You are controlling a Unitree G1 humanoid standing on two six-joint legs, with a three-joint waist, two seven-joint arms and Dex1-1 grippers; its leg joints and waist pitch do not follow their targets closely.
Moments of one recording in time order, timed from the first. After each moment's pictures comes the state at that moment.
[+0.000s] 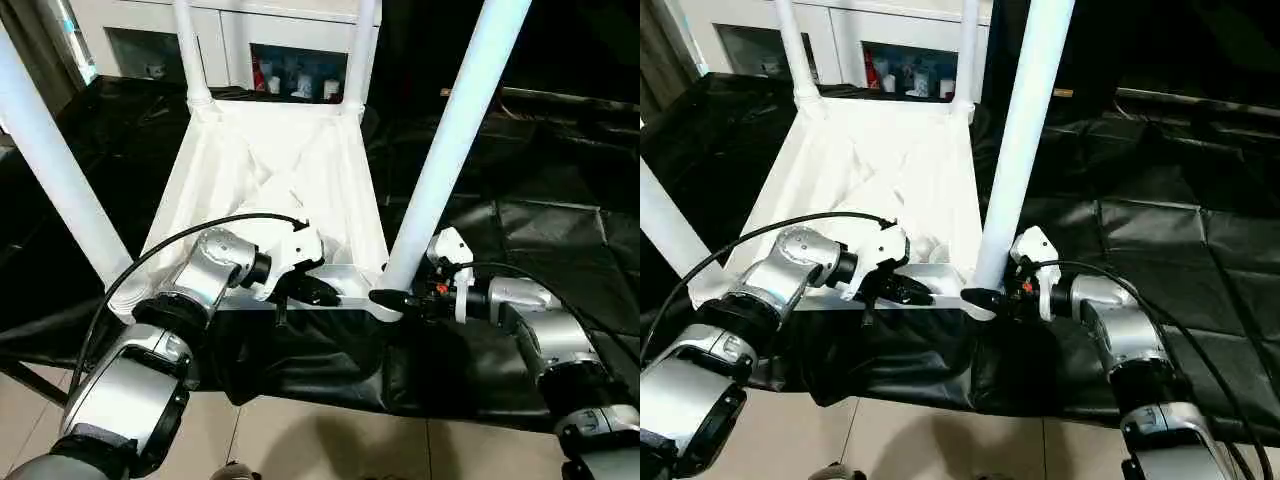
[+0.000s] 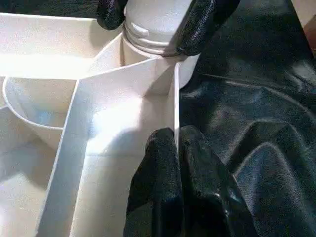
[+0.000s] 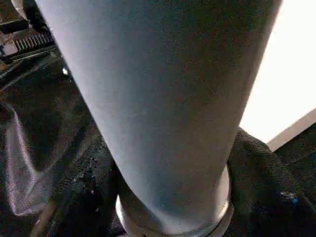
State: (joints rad) left arm -0.79 0.26 -0.29 0.92 0.11 -0.04 -1.32; right arm -0.46 -0.37 0.09 0.57 0.18 0.14 1.11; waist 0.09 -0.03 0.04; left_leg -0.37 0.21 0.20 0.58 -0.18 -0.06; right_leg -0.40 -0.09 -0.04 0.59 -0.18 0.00
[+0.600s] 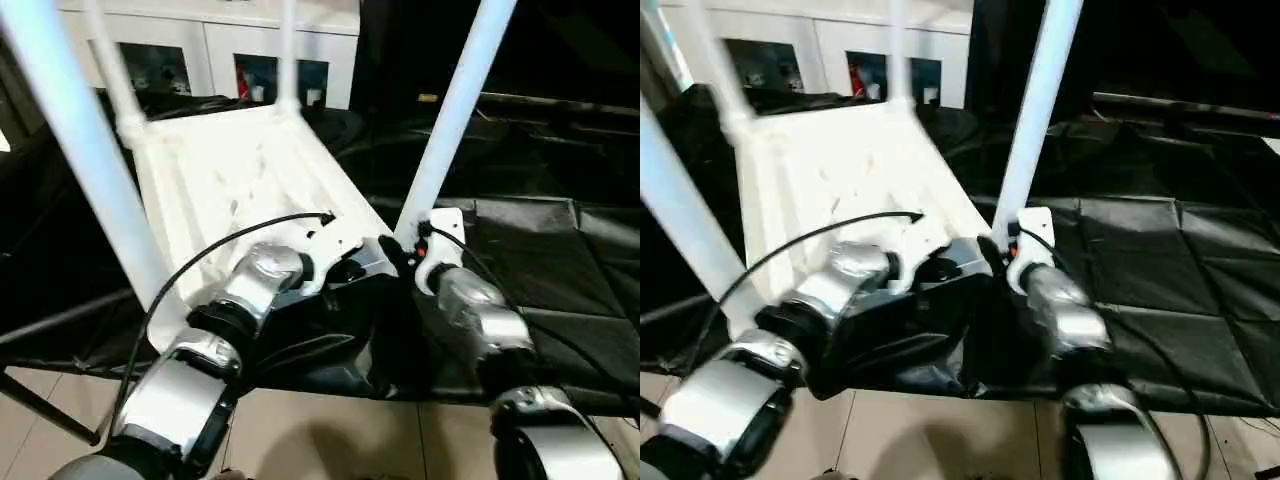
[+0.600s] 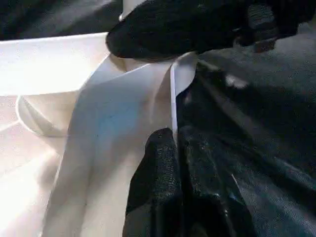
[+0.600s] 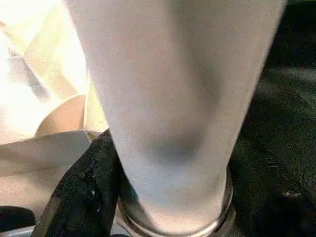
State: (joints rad) left arm -0.82 0.04 -0.25 1.00 0.18 0.05 -0.77; right arm -0.58 -0.08 -0.07 0.79 0.11 0.11 0.27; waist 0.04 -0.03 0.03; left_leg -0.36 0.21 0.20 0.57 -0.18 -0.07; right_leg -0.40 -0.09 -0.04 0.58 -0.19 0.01
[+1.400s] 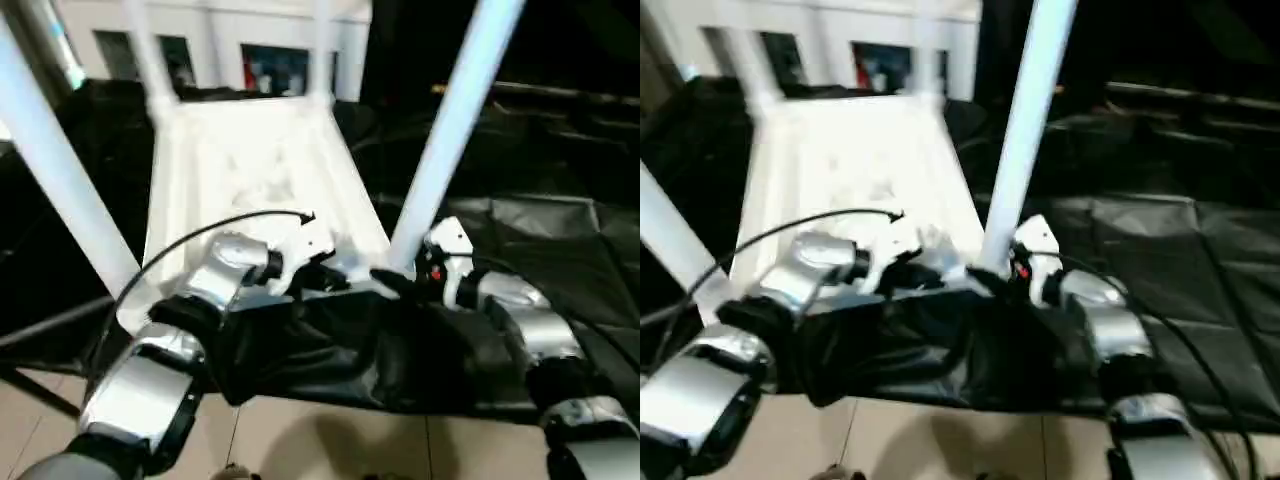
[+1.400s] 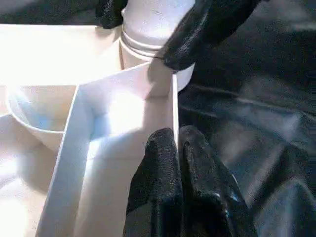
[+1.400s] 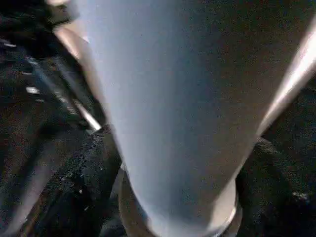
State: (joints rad) left arm -0.80 0.22 -0.26 0.96 0.11 -0.05 -1.22; right arm -0.51 -0.33 0.07 0.67 0.17 0.07 1.02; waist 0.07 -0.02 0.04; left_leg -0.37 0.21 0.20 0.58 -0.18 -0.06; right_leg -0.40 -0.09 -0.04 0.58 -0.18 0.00
